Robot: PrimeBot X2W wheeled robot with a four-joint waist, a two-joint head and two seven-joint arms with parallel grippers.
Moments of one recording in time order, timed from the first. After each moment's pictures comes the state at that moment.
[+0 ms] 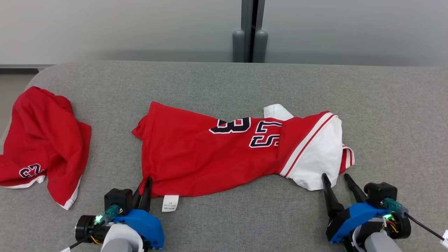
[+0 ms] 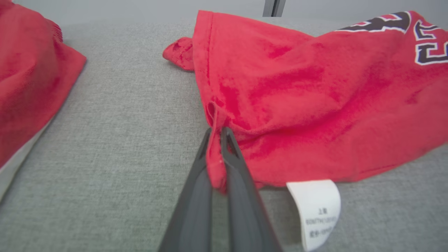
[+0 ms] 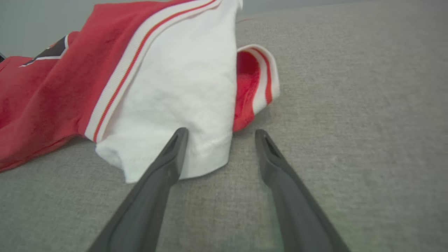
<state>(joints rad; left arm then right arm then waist) -0.30 0.07 -0.15 0.81 -0.15 -0.12 -0.26 -0.30 -0.05 0.03 0.75 0.21 0.13 -0.26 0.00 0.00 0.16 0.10</state>
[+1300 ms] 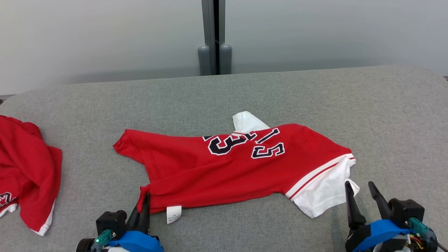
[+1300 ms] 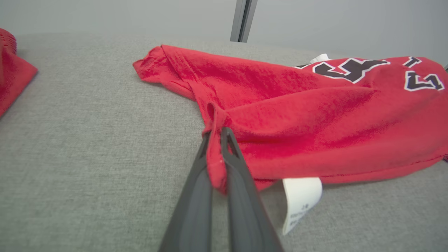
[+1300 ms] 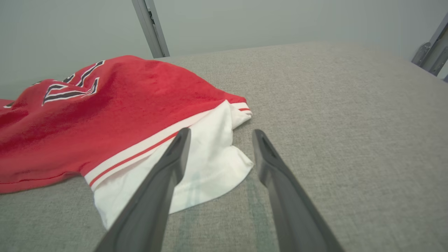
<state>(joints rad) -0.13 0.06 -0.12 0.60 -0.22 -0.12 -0.26 -0.13 -0.05 -0.09 0.51 0.12 0.13 -0.26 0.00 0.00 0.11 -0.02</state>
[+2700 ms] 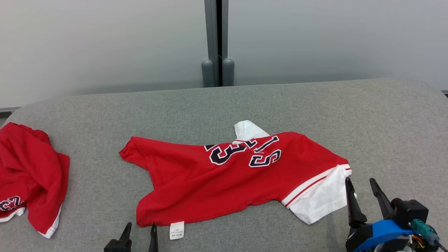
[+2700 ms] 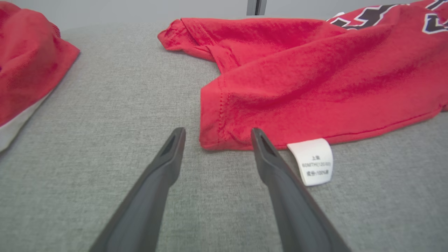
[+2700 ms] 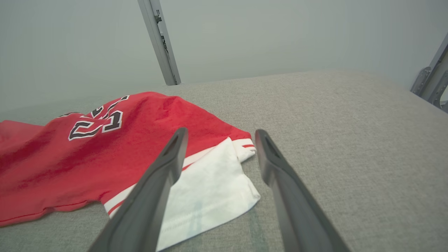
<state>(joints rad) 0.00 0.05 -0.12 0.57 -0.10 -0.03 -0.26 -0.11 -0.05 -0.08 0.44 0.14 0.13 -0.26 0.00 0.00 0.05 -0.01</state>
